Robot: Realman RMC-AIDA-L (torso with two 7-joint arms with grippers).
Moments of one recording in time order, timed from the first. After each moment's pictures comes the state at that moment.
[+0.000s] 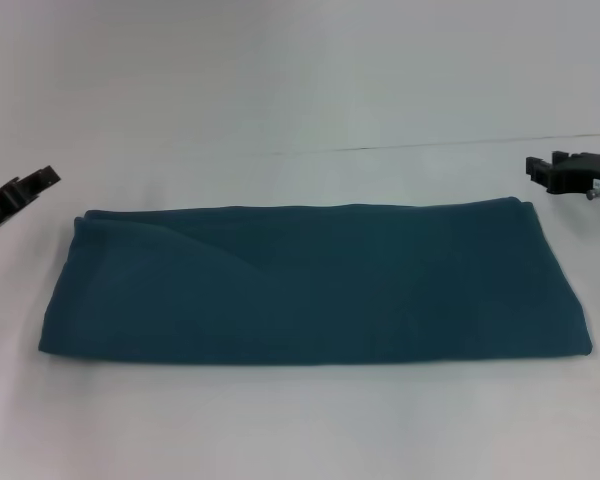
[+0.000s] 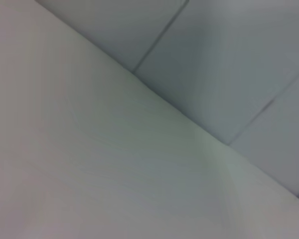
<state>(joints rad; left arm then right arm) -0.68 -2.10 0.23 0.48 1.97 0.87 -1.82 0.72 2.03 -0.44 -0.50 -2.15 -0.67 1.56</state>
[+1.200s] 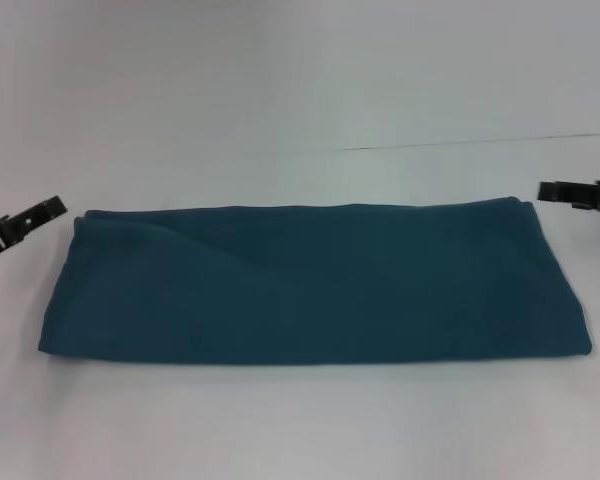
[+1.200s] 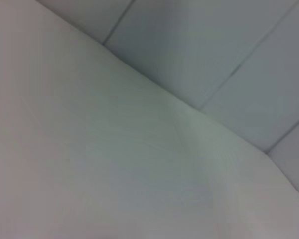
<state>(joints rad) -0.55 -2.08 0.39 0.60 1.97 1.05 -1.89 0.59 1.91 -0.52 -0.61 -2.16 -1.14 2.07</state>
